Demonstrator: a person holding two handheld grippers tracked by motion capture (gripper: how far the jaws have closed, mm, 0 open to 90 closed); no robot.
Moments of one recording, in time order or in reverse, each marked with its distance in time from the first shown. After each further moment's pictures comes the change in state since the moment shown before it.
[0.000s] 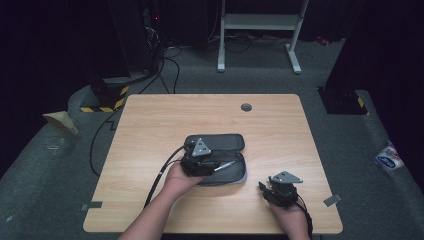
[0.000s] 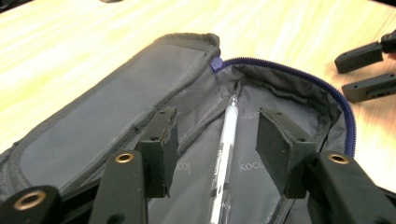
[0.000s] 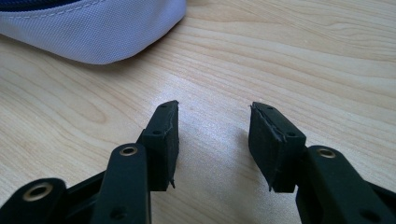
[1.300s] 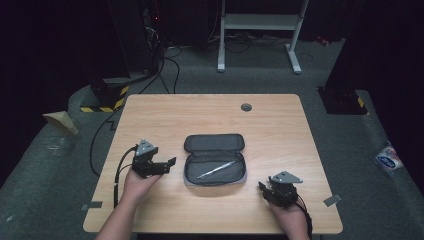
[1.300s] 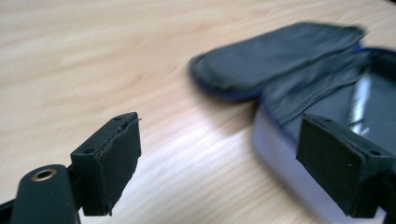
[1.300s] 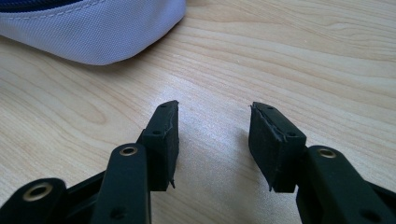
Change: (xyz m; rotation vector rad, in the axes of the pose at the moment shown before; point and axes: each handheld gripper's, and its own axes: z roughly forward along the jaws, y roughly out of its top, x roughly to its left) left arm 0.083 -0.092 -0.087 -0.044 0.246 -0.292; right arm 0.000 0.000 0.000 -0.001 -0.002 0.004
